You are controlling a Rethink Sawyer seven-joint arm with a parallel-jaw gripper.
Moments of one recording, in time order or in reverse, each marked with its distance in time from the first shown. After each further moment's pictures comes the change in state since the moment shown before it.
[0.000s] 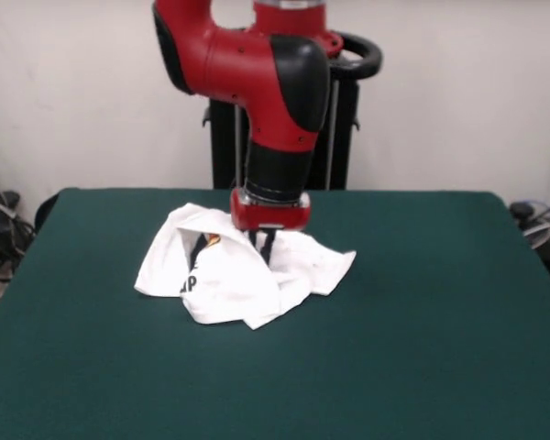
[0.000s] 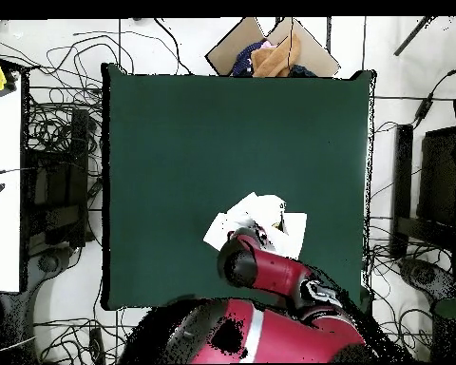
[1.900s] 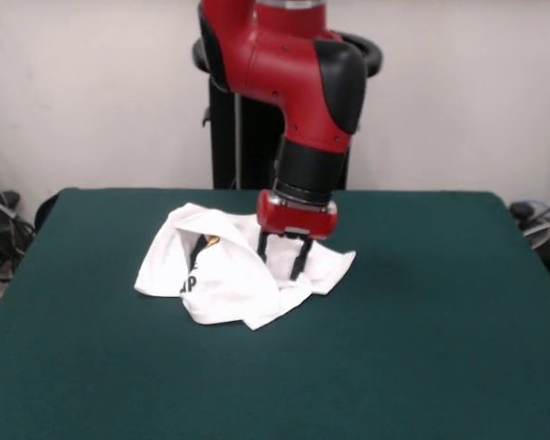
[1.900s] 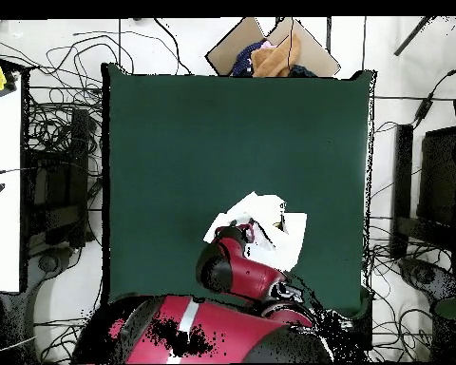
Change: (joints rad) arm 0.147 0.044 -0.049 0.048 0.139 -0.250 0.001
